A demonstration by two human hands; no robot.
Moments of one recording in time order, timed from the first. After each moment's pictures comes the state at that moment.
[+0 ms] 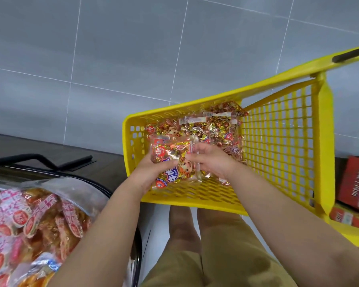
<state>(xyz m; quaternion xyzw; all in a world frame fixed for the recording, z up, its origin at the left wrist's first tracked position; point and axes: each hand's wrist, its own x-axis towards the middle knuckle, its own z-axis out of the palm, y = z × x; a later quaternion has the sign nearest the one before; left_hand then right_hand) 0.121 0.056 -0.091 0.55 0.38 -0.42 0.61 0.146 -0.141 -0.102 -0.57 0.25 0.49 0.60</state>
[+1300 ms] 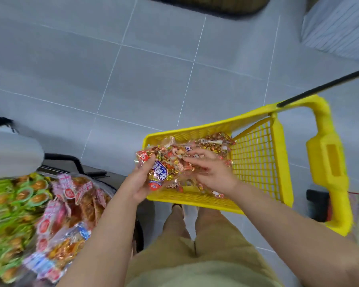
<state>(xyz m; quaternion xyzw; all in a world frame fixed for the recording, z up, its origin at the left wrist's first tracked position) 0.101 0.080 0.024 0.39 0.42 -0.29 0.76 0.120 -0.141 0.028 -0.83 -0.12 0.24 0.50</state>
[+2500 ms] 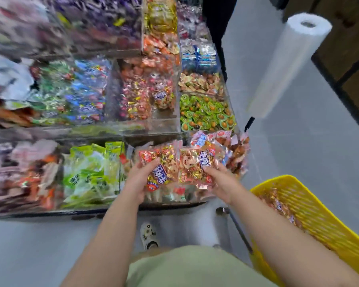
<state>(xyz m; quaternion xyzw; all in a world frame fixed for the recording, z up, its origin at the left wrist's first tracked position) -0.323 0.116 0.144 0.28 0.61 0.32 0.67 -0.101 0.062 0.115 -0.54 -0.11 0.69 0.48</state>
